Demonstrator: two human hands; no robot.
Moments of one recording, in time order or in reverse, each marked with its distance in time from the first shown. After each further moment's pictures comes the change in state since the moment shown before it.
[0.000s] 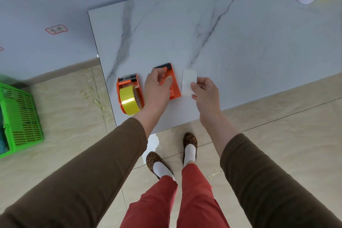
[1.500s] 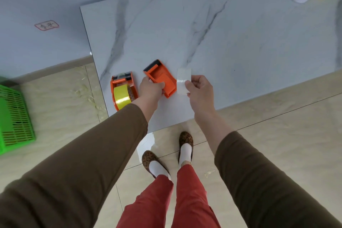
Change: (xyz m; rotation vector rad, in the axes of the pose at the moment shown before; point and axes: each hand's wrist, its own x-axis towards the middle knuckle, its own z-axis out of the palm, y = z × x) left_hand 0.033 -0.020 0.011 -0.223 -0.079 -0.474; right_hand 0.008 0.005 0.004 -0.045 0.031 -0.013
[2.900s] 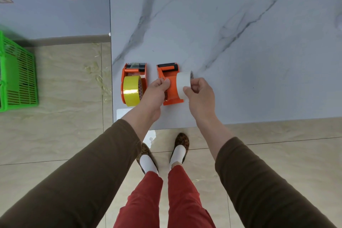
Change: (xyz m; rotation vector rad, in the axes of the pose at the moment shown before) left_hand -0.012 -0.019 -0.018 -0.254 -0.130 0.008; right_hand 0.025 0.006 0.026 -0.379 -0.198 -0.125
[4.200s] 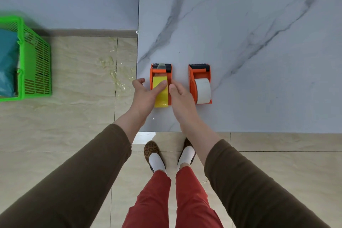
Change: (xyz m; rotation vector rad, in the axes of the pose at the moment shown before) left_hand -0.002 0.009 -0.111 0.150 0.236 0.083; right_hand -0.041 -0.045 0.110 0.101 -0.326 0.071
